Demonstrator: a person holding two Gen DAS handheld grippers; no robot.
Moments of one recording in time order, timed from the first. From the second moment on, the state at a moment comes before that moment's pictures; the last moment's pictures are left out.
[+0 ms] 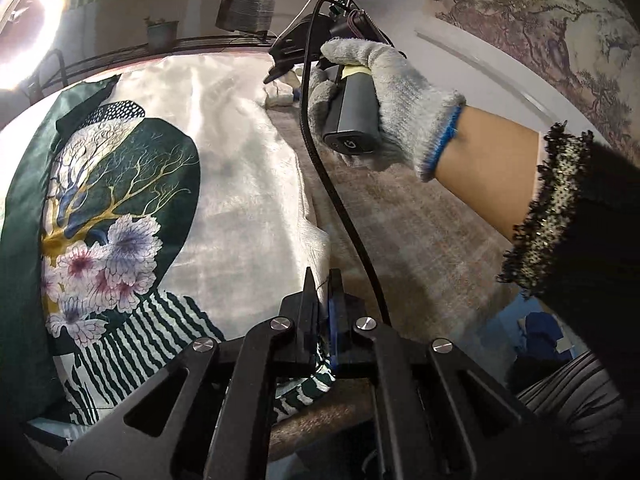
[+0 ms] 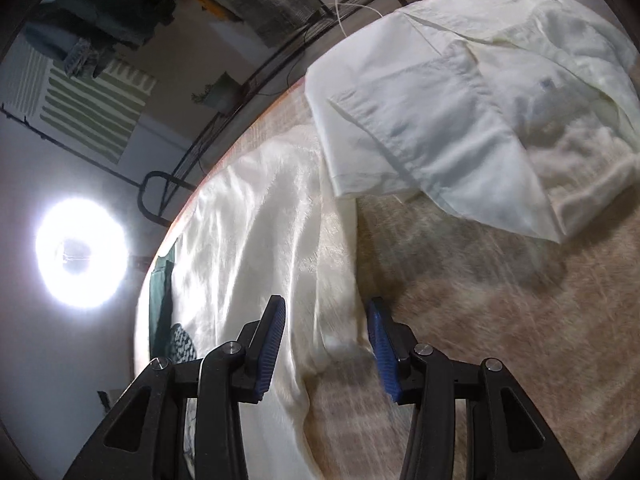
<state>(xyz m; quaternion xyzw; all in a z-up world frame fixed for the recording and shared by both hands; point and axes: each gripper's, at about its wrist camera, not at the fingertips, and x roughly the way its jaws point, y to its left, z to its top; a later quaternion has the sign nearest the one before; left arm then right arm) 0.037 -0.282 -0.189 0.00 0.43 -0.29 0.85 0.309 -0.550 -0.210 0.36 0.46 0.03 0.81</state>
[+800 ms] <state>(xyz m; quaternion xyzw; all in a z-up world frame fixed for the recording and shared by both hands) 0.046 -0.167 -0.182 -0.17 0.45 -0.22 0.85 0.356 -0.414 -0.118 0.16 0.43 0.09 0.89</state>
